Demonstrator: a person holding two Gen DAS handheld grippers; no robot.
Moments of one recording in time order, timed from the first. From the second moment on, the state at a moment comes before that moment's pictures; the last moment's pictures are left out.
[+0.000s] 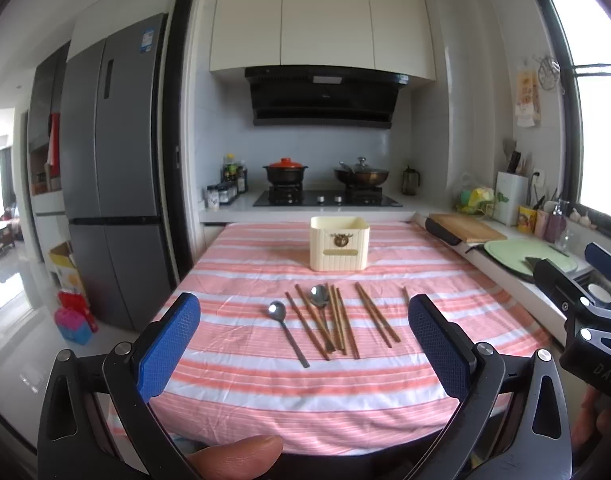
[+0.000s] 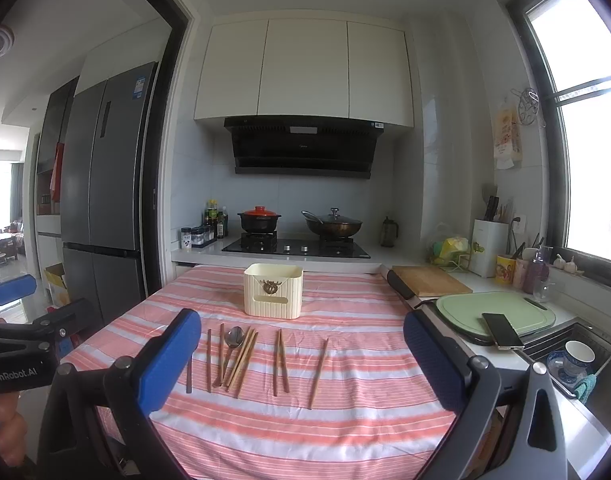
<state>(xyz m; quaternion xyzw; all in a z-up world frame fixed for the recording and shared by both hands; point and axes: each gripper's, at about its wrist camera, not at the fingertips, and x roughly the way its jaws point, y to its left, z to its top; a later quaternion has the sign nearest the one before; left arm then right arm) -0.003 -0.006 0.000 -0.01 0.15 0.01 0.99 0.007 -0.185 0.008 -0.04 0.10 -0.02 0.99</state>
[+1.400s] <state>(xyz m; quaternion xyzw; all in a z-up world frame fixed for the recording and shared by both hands) -0.003 -0.011 0.004 -0.01 0.15 0.01 0.99 0.009 -0.185 0.006 -0.04 0.10 -0.02 0.99</state>
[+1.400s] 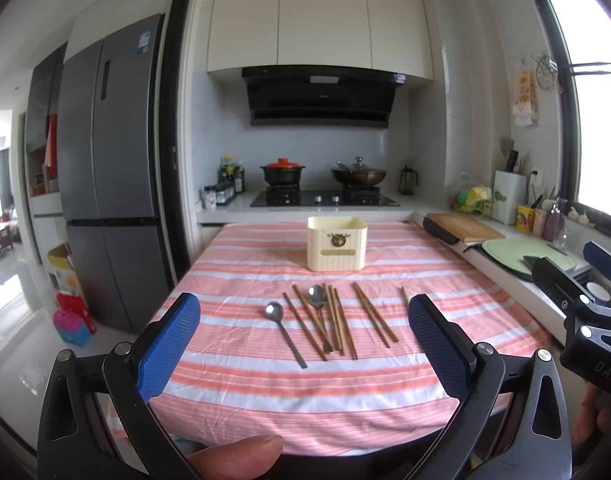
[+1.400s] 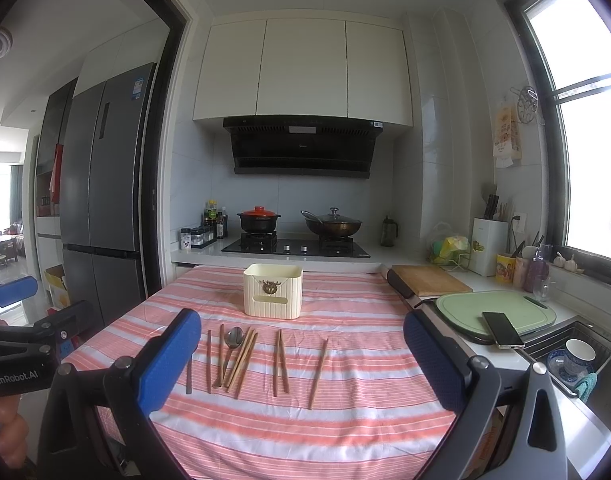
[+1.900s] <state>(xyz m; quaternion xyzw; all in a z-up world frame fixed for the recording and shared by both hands) -0.002 -0.014 0.006 -0.01 0.15 0.01 0.99 0.007 -0.187 0.005 -0.04 0.10 -0.02 0.99</state>
